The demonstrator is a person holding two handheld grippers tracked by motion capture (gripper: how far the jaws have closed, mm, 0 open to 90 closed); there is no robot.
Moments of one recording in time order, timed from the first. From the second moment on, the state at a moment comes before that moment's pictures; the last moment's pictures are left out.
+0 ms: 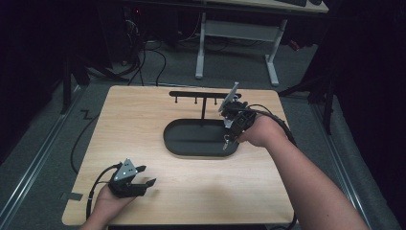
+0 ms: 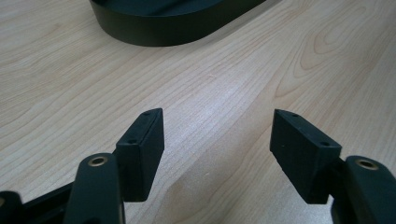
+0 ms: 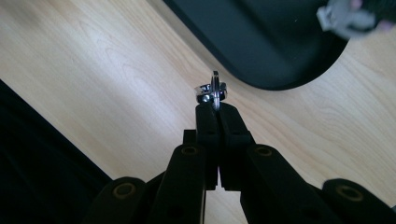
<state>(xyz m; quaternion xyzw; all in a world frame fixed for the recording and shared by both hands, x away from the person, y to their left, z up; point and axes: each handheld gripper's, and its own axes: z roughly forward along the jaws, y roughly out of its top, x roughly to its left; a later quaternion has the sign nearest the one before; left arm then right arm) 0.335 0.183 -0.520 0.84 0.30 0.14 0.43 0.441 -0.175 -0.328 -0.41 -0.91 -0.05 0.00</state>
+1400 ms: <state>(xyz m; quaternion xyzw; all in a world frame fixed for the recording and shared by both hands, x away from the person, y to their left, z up) 0.333 0.190 -0.518 0.83 0.30 0.14 0.44 0.517 -0.145 -0.301 -0.44 -0.90 -0.04 -0.01</state>
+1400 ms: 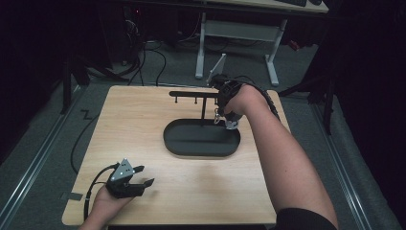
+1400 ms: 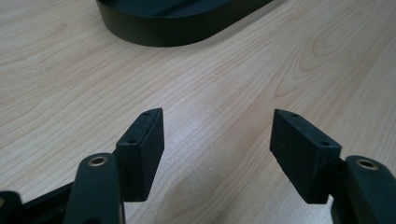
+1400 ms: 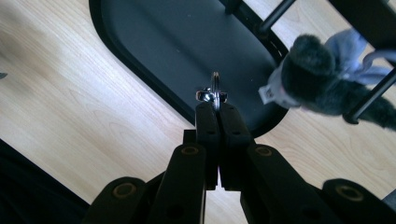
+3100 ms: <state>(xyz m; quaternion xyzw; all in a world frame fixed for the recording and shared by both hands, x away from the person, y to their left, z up) 0.330 0.189 -0.518 0.84 0.30 0.14 0.44 0.543 -0.155 -0.308 -0.46 -0.88 -0.08 -0.06</state>
